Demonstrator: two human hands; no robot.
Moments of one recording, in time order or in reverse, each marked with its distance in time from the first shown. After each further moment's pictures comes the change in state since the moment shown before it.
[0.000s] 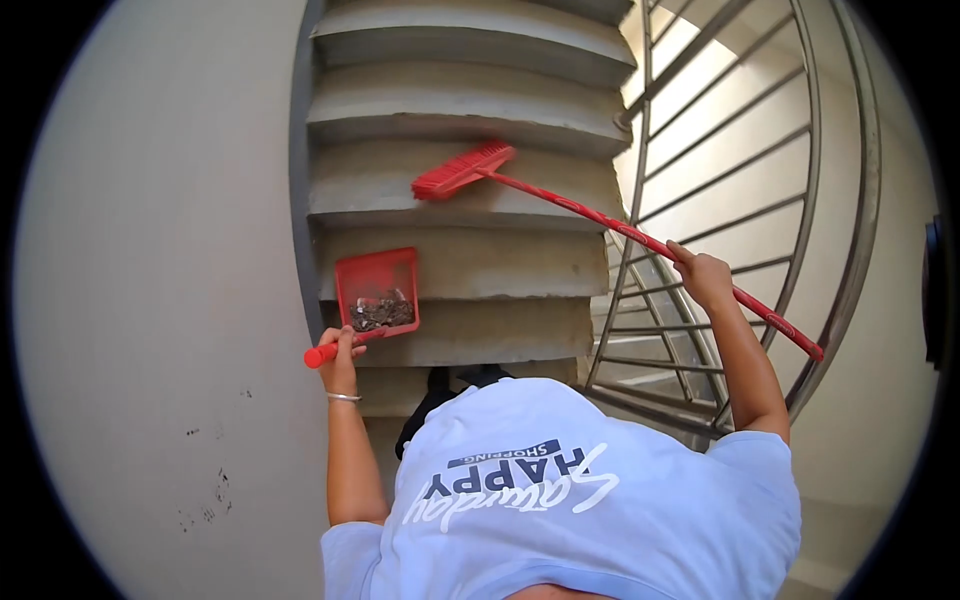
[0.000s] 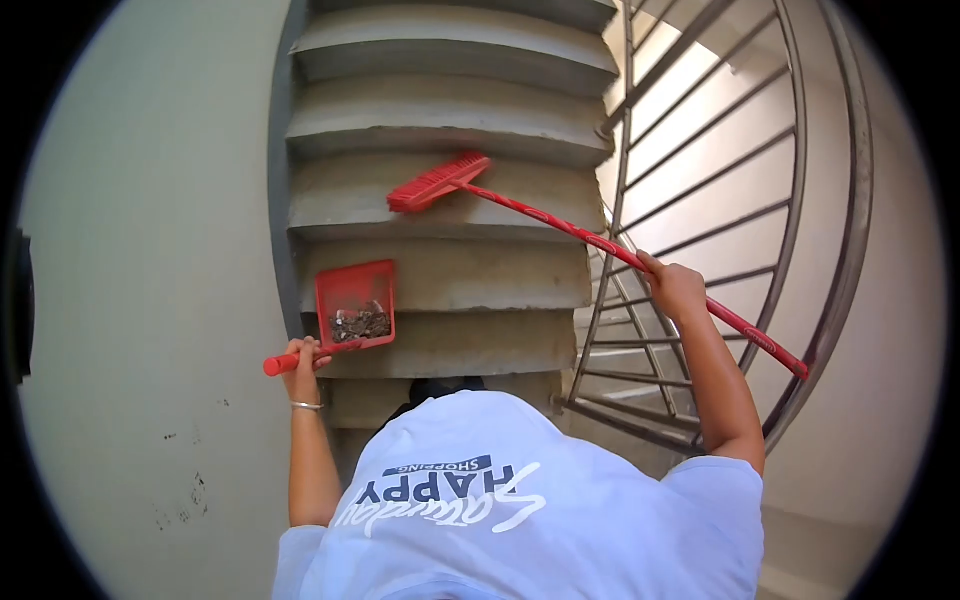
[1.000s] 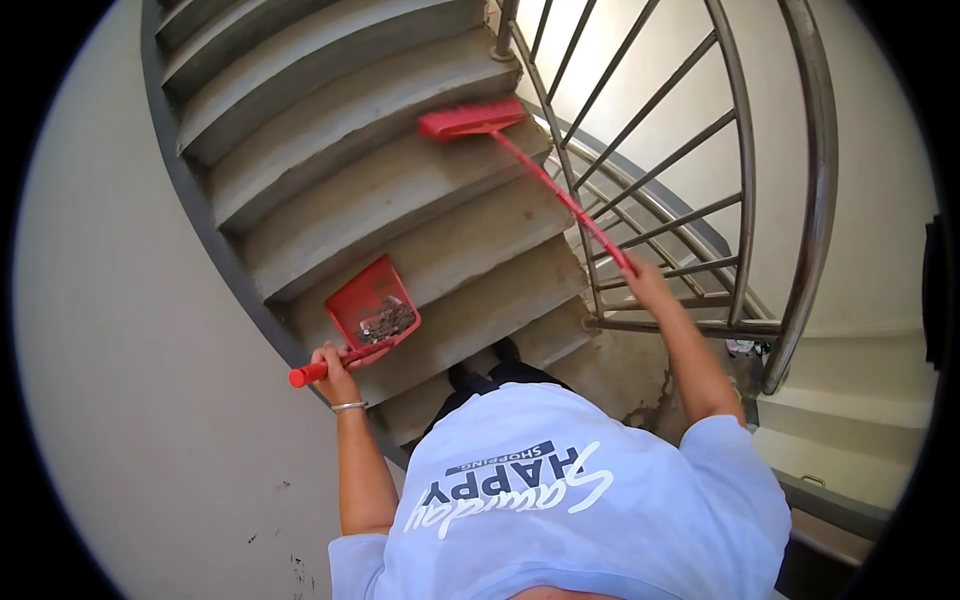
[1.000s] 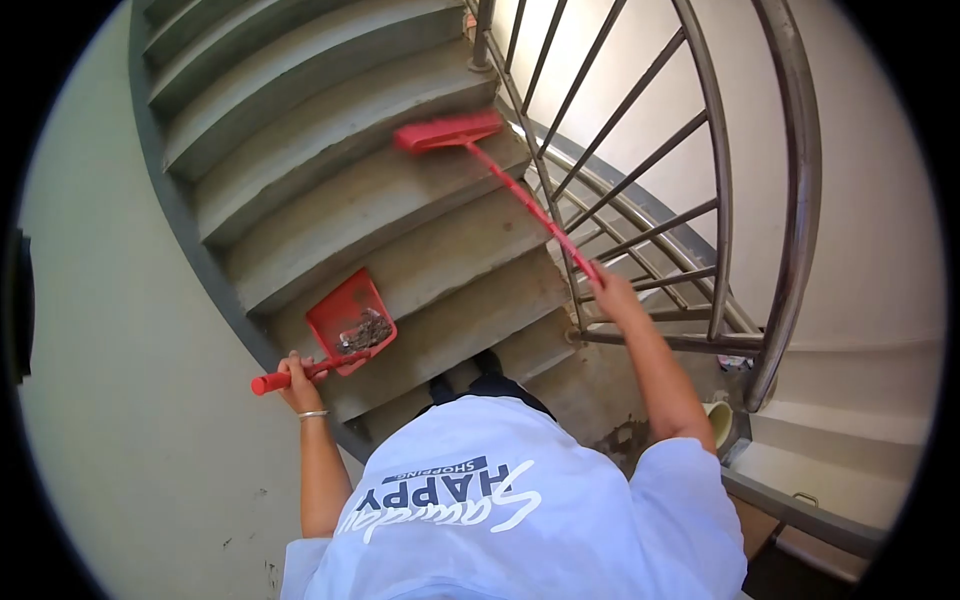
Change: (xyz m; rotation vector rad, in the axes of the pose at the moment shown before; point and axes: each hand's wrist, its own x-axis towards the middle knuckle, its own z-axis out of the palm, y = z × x) left_hand 0.026 0.026 0.092 0.068 -0.043 0.072; right_hand -0.120 0.004 0.218 0.919 0.120 0.356
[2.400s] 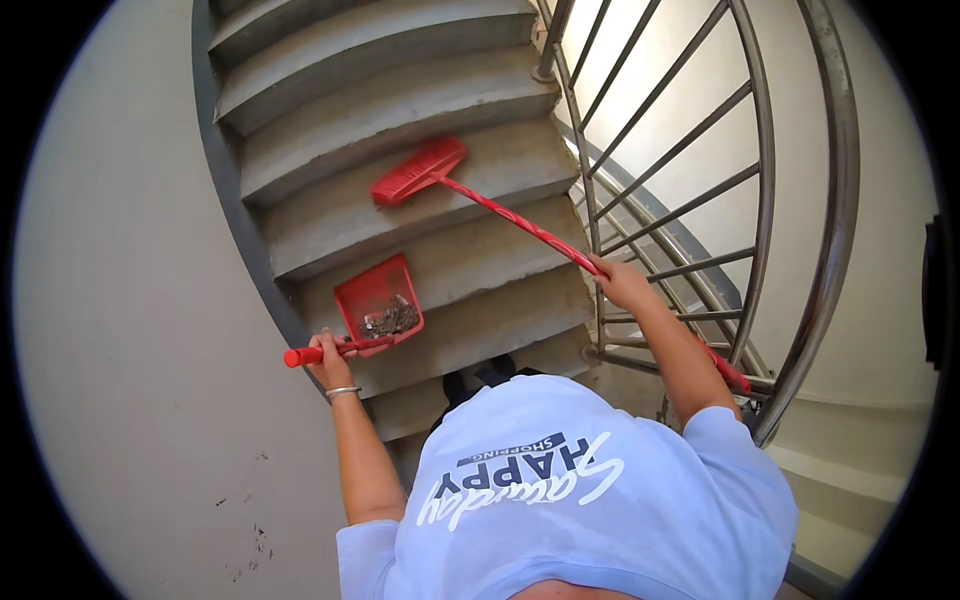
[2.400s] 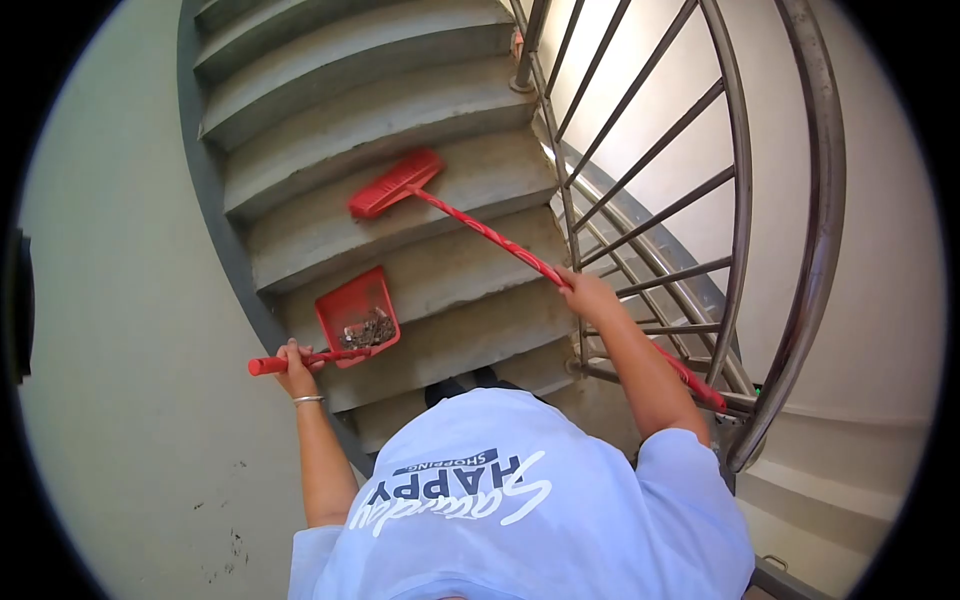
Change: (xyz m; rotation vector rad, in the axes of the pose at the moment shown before) left_hand 0.003 -0.010 0.005 -0.021 0.109 0.043; right_hand 0.071 -0.083 -0.012 -0.230 -0.369 -0.131
